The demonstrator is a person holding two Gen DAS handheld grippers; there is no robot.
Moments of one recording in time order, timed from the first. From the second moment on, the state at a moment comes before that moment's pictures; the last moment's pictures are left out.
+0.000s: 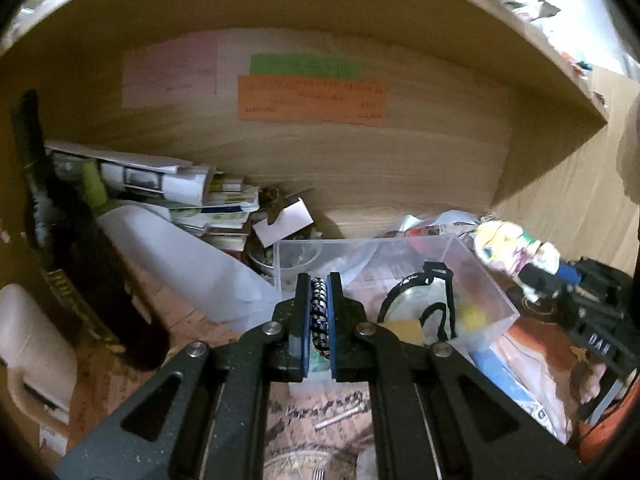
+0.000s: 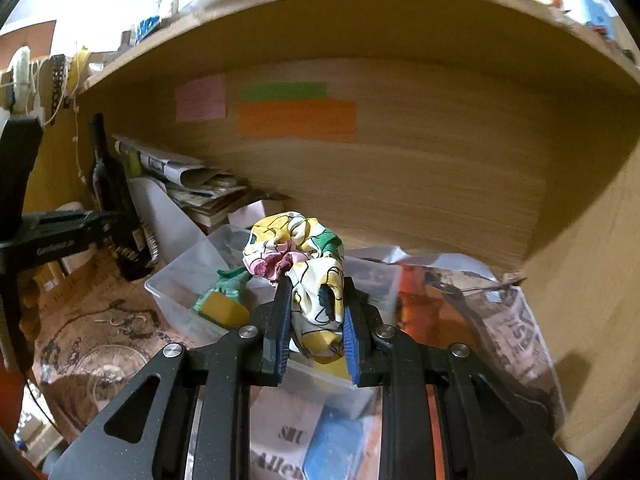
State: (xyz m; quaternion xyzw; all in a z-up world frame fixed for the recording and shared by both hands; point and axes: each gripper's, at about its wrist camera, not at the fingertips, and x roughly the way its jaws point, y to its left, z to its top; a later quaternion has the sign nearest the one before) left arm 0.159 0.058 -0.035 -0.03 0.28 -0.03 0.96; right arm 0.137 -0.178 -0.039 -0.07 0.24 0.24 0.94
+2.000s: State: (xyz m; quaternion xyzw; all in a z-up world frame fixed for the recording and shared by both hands) left arm 0.080 0.015 -0.119 -0.02 0.37 -0.04 0.93; right arm 0.078 -0.179 -0.091 -0.08 0.33 0.27 0.90
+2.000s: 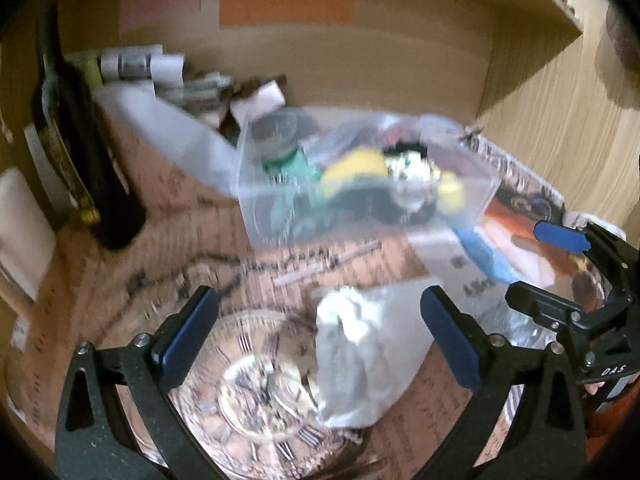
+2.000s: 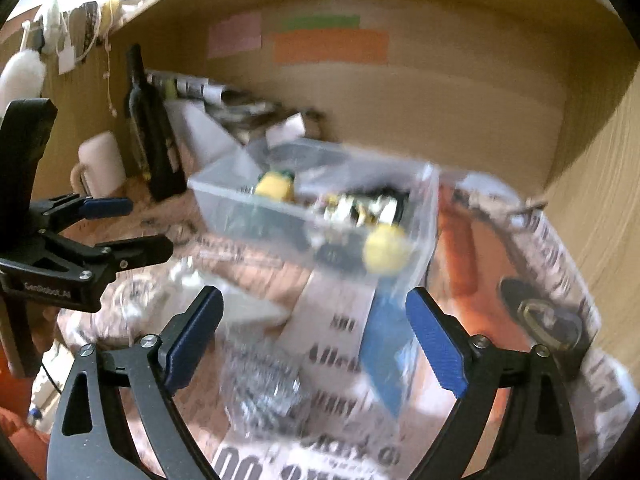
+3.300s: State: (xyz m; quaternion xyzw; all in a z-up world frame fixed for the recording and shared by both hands) left arm 0.072 0.013 -0.094 -0.03 0.33 -0.07 0.94; right arm 0.084 -0.200 -0.087 -0.04 0.32 0.27 0.91
